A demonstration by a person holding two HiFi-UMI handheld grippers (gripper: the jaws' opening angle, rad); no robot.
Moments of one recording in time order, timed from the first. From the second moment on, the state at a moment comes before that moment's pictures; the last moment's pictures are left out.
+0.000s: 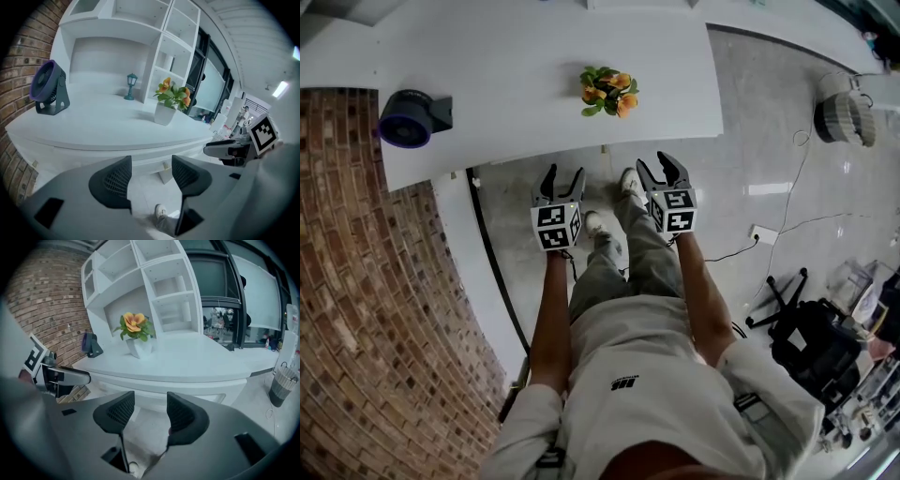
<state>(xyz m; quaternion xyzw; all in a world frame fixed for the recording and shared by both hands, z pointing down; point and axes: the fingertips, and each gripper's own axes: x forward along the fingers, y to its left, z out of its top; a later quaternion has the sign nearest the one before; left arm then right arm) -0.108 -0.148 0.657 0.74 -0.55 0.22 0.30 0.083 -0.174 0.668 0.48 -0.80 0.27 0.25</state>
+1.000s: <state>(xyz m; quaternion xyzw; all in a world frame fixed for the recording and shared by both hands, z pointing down) -0.104 -0.037 0.503 0.81 -0.55 0.13 0.16 0.041 -0.029 0.481 0.50 -0.84 0.13 0.18</state>
